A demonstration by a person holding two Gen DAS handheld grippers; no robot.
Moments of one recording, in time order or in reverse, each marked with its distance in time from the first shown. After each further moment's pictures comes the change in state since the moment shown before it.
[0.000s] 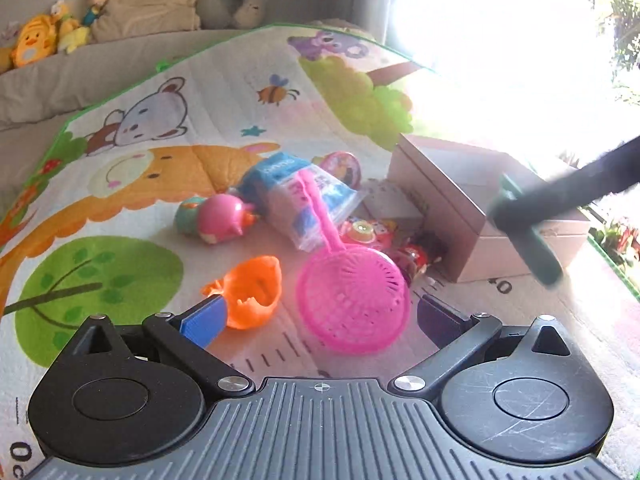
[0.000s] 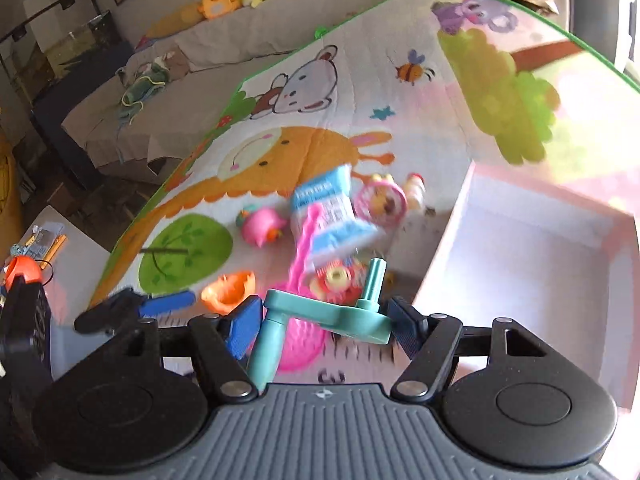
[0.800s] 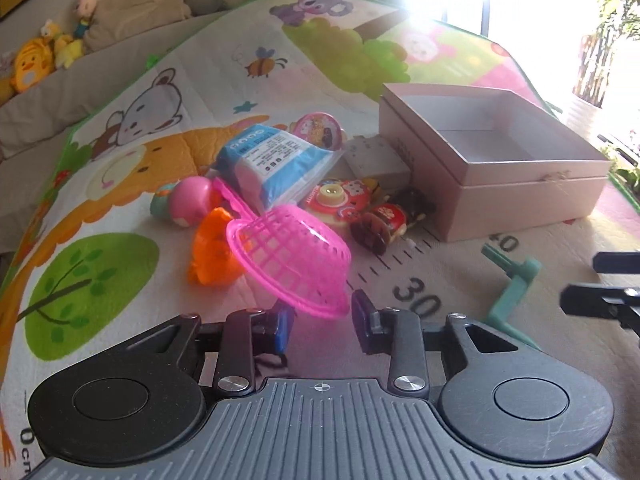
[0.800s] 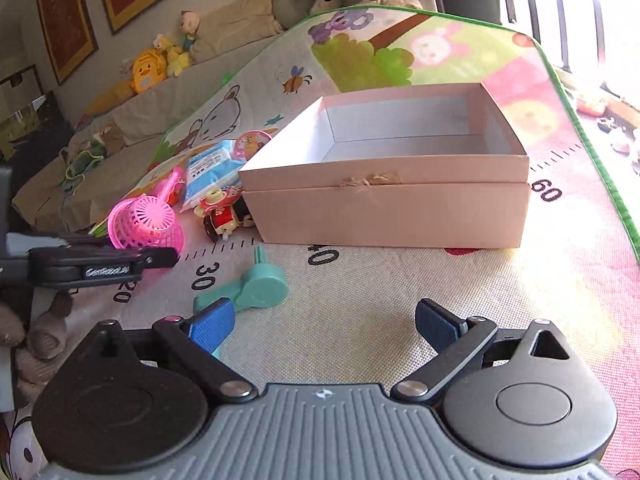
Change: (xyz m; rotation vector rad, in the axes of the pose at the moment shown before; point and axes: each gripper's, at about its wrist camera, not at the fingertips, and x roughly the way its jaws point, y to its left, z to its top) left arm 0.005 -0.050 -0.007 0.110 0.111 0.105; right arm -0.008 -0.061 -0.140 0.170 -0.290 -0.167
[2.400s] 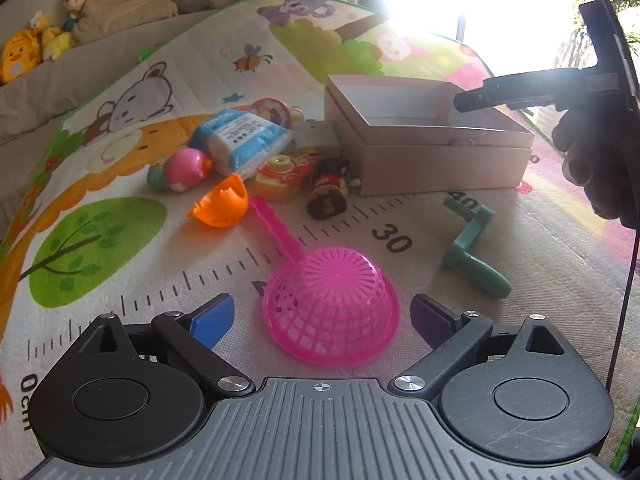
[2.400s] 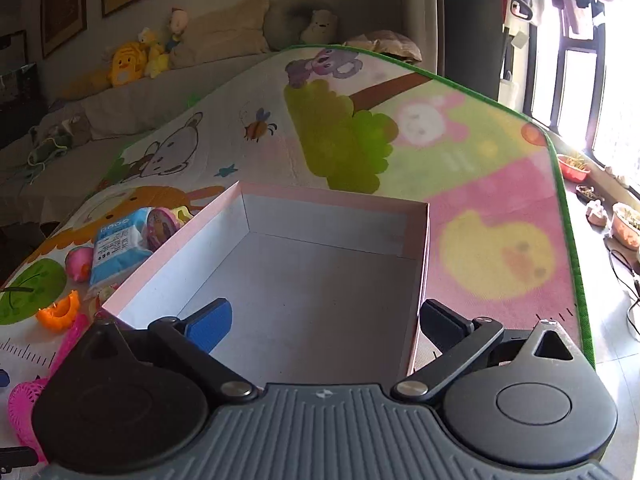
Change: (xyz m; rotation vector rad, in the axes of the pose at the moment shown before) left arm -0.032 0.015 -0.033 -0.003 -0.005 -0.088; right arm 0.040 0.004 0.103 -0.217 -0.123 -0.148
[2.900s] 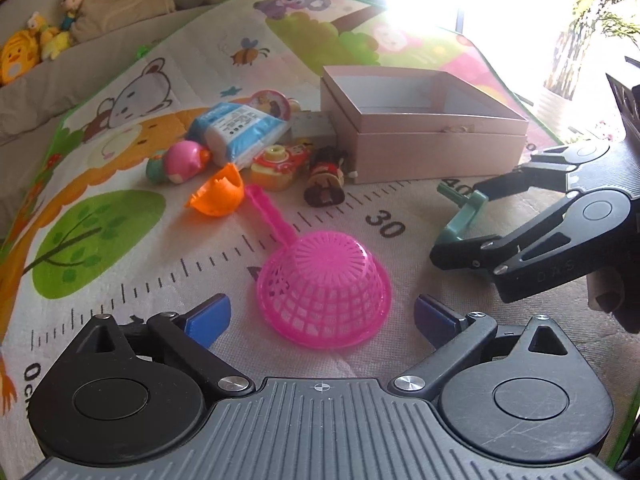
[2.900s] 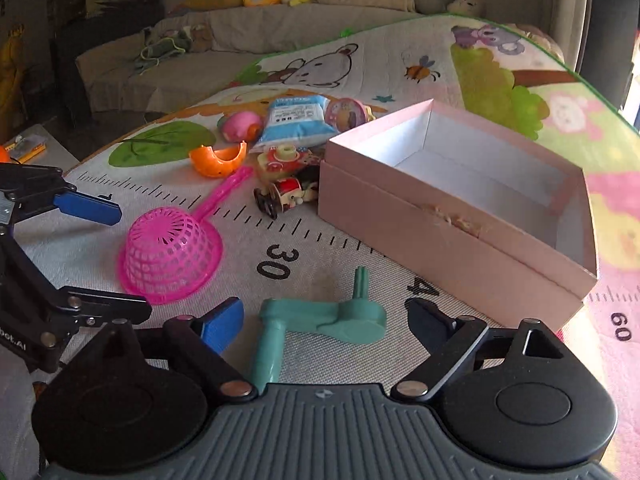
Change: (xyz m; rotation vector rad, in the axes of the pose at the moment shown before) left arm -0.005 -0.007 -0.004 0.008 0.024 0.017; right arm -0.021 0.087 -0.070 -0.250 0.211 0.273
